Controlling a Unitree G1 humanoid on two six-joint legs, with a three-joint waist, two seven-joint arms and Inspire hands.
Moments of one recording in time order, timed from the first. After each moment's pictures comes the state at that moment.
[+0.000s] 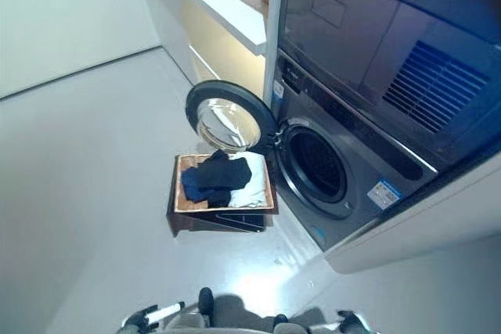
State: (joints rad) left arm -0.11 0.23 -0.06 1.42 -0.25 -0.07 0.12; right arm -0.12 -0.21 0.23 1.40 -0.09 0.00 -0.17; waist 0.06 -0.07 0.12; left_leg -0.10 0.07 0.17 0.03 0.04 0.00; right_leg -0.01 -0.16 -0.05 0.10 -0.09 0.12
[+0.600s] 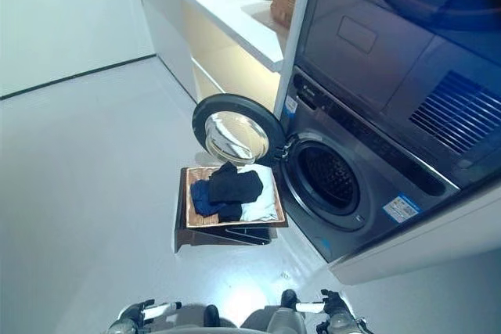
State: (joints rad) left arm -0.09 0.23 -0.06 1.45 -0.17 -0.05 0.09; right arm -0.12 -0.21 0.16 1.36 -0.05 -0.02 -0.17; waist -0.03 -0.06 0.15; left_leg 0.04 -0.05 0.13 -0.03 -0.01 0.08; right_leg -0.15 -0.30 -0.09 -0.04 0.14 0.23
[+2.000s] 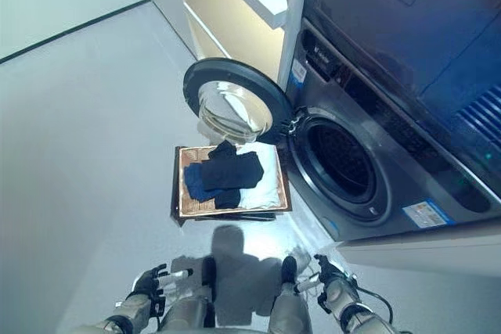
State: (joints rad) left arm -0.19 0.20 -0.17 1.34 -0.22 -0.12 0.20; right arm -0.29 -0.27 0.45 1.24 -0.30 0.00 -0.22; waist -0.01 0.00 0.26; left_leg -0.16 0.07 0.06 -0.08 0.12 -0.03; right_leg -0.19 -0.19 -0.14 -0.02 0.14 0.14
